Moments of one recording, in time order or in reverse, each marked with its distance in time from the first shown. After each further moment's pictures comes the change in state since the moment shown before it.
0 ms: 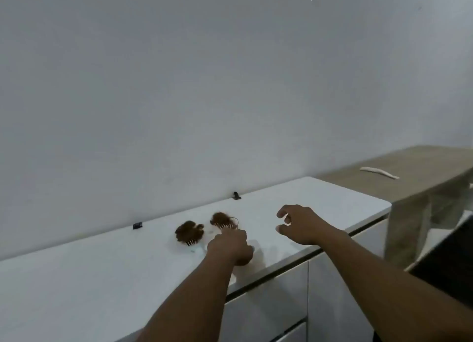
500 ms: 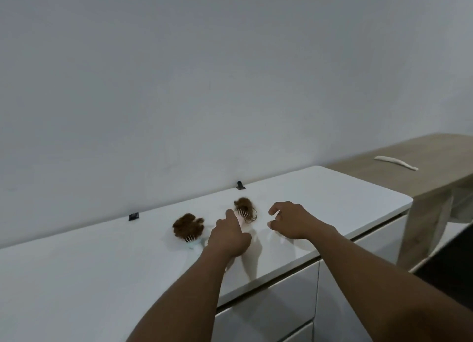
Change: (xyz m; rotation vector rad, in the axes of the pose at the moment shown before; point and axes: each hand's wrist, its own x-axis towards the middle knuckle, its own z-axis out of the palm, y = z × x) left_hand 0.028 -0.014 0.005 -0.375 0.153 -0.069; right_hand 0.065 0.004 0.041 0.027 -0.107 0.042
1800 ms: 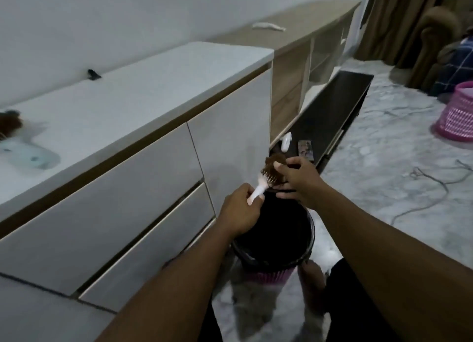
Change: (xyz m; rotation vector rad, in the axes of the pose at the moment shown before) left_hand -0.185 0.076 0.268 -0.330 -0.432 0.321; right_hand -0.243 0.239 0.077 1.079 0.434 0.710
